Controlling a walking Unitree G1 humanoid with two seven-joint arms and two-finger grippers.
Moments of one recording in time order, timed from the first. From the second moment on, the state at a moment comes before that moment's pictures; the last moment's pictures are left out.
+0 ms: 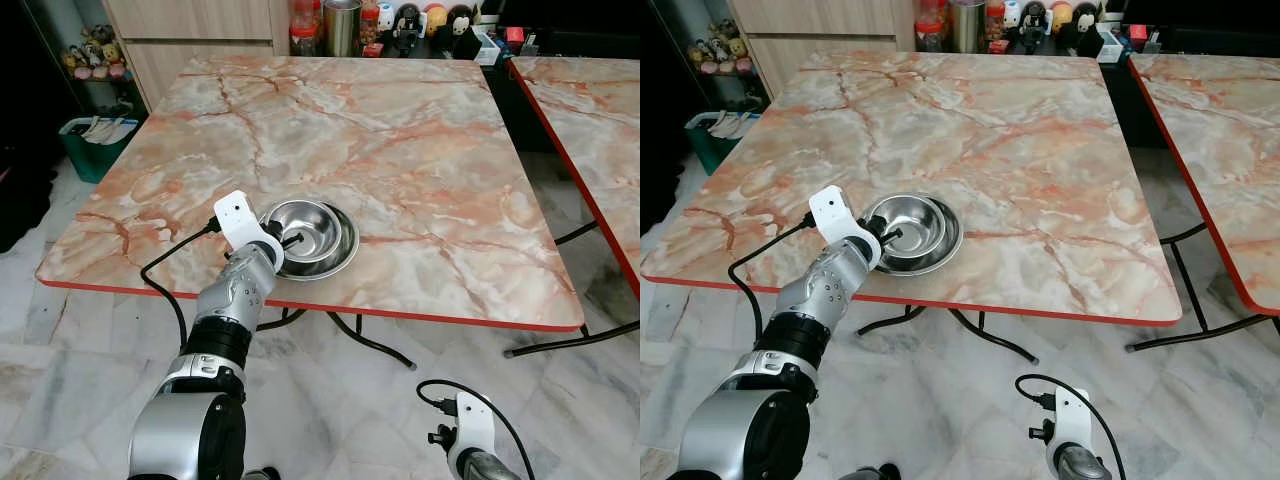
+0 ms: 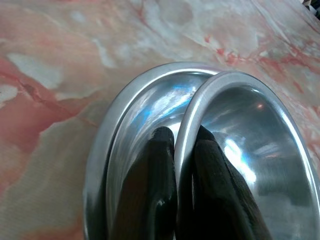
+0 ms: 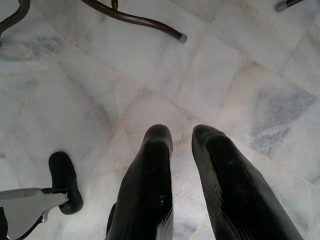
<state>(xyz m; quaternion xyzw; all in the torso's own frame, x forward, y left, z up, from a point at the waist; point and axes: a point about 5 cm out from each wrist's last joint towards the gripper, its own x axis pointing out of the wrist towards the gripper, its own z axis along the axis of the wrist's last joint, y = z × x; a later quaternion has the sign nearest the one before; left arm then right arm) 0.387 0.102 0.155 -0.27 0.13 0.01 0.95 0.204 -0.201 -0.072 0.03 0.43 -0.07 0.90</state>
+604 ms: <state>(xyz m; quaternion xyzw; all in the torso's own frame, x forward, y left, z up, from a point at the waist) 0.387 0.104 0.154 -0.27 0.13 0.03 0.95 0.204 -0.201 -0.072 0.03 0.43 -0.07 0.90</state>
